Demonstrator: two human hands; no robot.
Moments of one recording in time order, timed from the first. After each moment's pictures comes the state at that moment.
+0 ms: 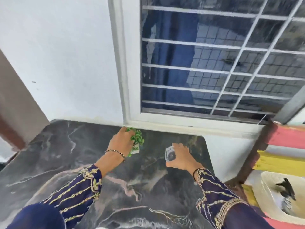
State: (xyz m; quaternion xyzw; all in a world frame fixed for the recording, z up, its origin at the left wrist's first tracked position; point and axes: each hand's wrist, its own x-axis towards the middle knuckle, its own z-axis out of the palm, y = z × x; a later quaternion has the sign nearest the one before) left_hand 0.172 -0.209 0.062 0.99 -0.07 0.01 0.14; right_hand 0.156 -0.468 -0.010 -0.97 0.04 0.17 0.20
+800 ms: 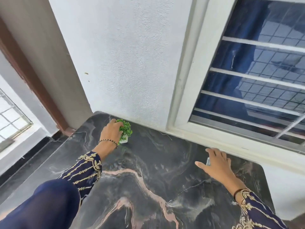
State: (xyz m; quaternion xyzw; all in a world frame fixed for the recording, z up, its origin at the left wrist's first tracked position) left_hand 0.265 0.004 0.021 0.98 0.11 0.07 0.14; right_hand 0.245 -0.406 -0.024 -0.99 0.01 0.11 0.07
